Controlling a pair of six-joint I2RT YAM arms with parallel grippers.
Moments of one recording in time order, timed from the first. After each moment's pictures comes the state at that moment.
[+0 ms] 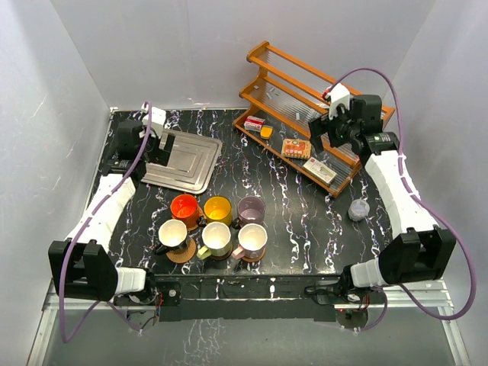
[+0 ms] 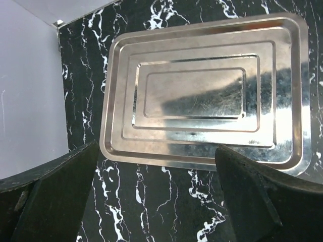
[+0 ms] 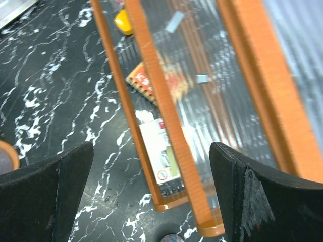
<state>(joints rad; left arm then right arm) -0.10 1.29 1.06 -0.28 -0.09 0.35 0.08 1.37 1.34 -0.52 -0.31 -0.33</state>
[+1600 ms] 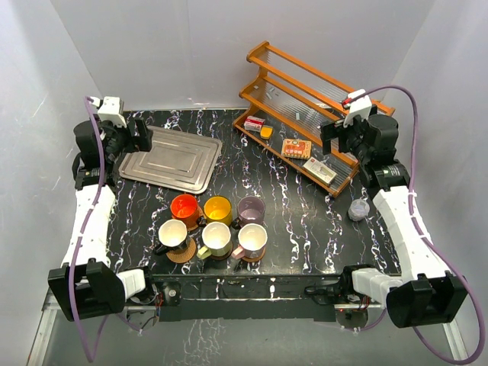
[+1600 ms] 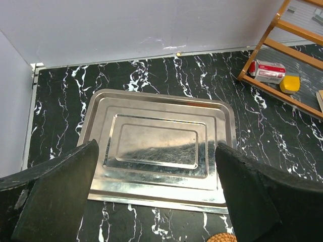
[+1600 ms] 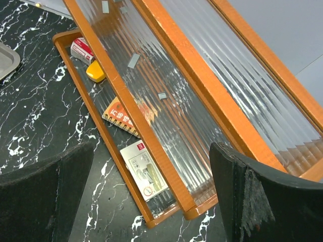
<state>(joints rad) 0.17 1.18 1.07 -0.12 0.33 0.04 0.08 1.12 1.13 -0.26 -0.13 -0.23</state>
